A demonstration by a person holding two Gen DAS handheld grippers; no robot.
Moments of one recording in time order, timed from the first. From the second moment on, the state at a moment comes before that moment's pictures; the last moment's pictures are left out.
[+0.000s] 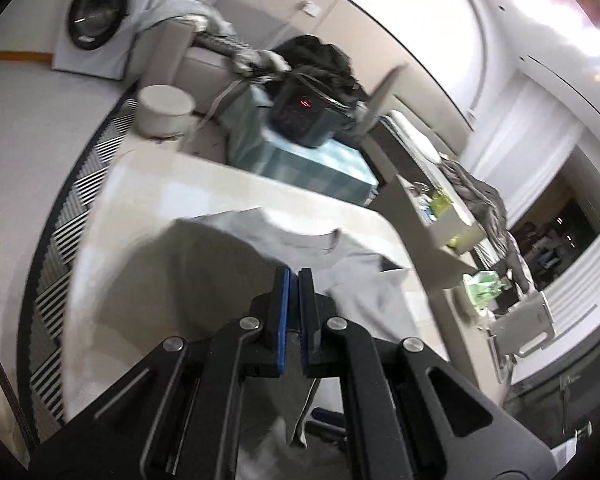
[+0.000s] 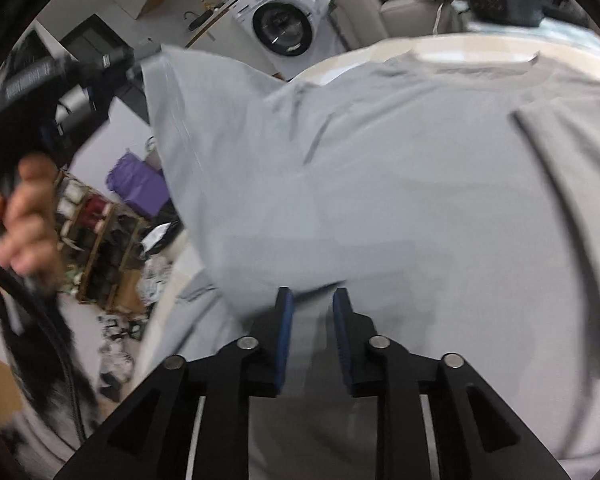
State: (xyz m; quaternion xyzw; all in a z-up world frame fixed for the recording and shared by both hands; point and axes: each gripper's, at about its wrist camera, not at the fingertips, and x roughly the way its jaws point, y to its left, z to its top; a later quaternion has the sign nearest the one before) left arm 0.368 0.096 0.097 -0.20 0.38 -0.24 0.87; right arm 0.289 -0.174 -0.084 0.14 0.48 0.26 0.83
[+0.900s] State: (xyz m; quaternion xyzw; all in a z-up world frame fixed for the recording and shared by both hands) left arm 0.294 0.087 -0.065 -0.07 0.51 -0.14 0.85; right arm 0.310 -0.214 -0.083 0.22 0.47 0.25 0.82
